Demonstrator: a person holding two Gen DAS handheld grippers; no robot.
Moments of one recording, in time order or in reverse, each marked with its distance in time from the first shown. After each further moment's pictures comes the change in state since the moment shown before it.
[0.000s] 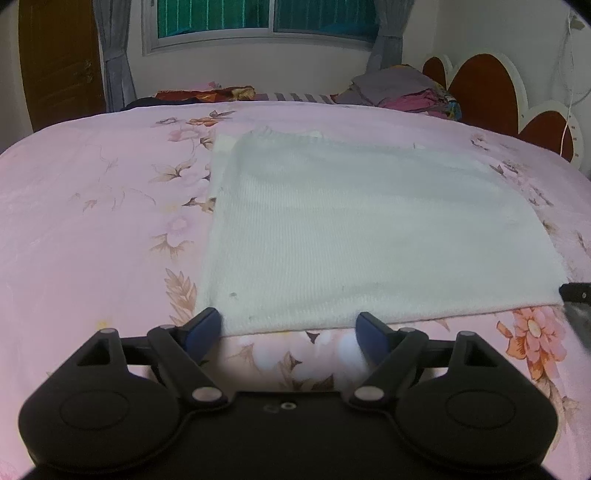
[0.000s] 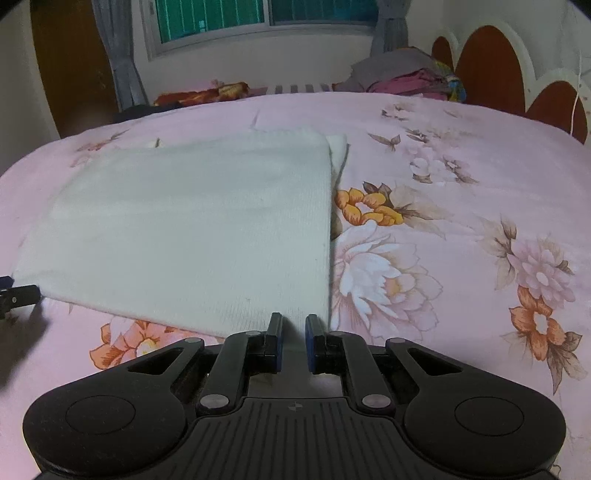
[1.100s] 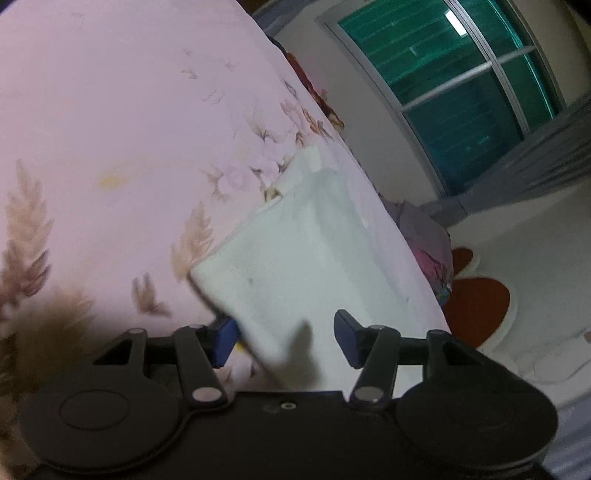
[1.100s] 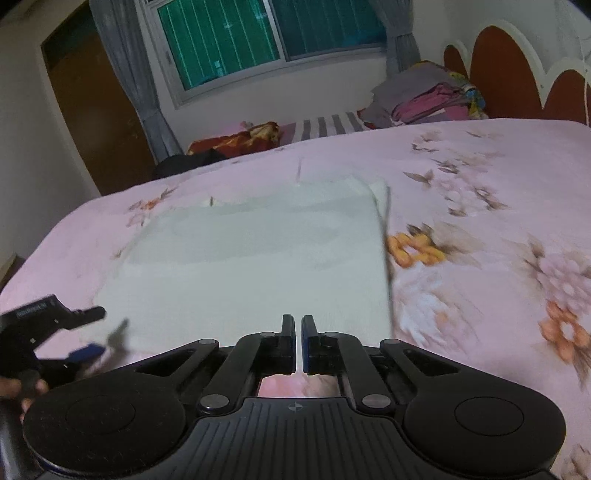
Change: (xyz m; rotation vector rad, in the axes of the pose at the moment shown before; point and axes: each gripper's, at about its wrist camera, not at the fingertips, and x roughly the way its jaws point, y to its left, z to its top) left arm 0.010 0.065 -0.020 -0.925 -0.102 -0.250; right arm -0.042 0.020 0.029 0.112 -0.100 0.177
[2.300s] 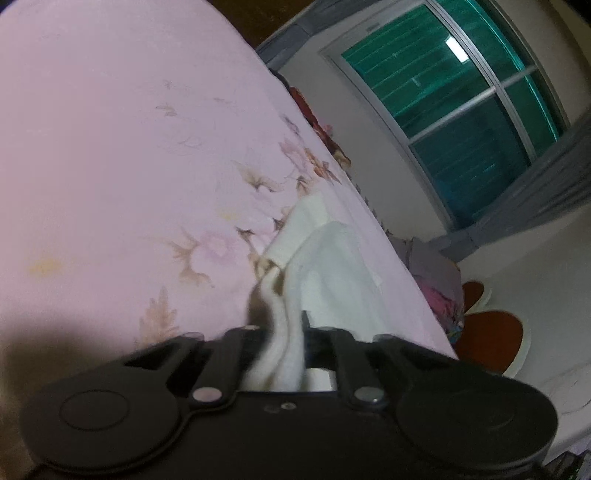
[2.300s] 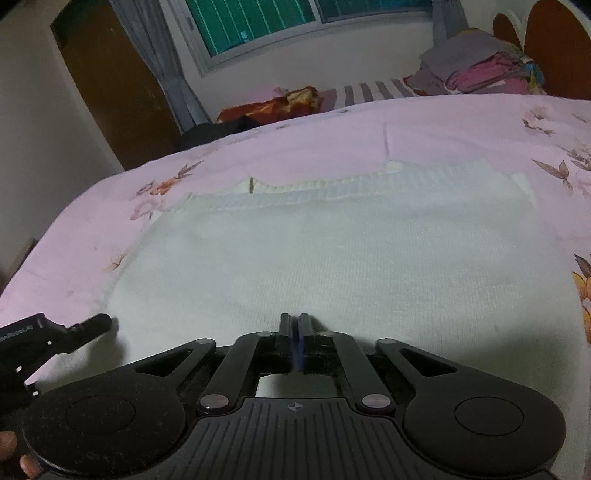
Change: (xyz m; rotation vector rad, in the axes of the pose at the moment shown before) left arm 0.026 -0.014 0.024 0.033 -0.137 0.050; right arm 0.158 0.040 0.041 -0.017 0.107 0.121
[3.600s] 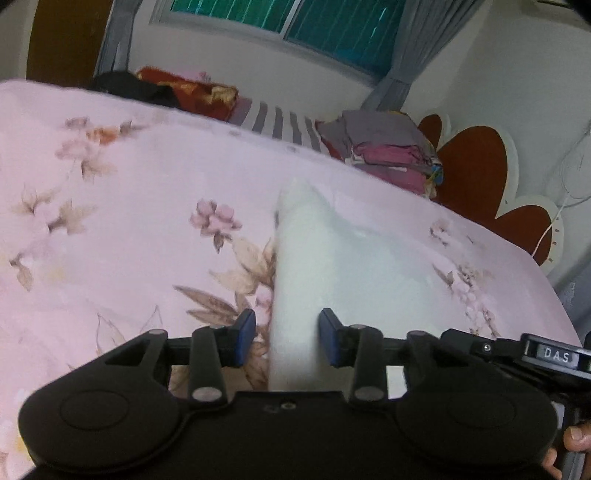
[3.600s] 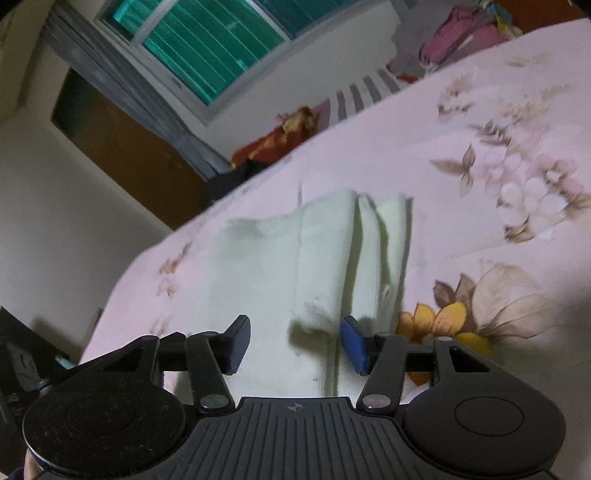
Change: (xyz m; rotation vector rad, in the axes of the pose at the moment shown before) left arm 0.050 -0.155 -0.066 0.598 0.238 -0.020; right arm -0.083 -0.151 0.037 0.250 -0.024 0.226
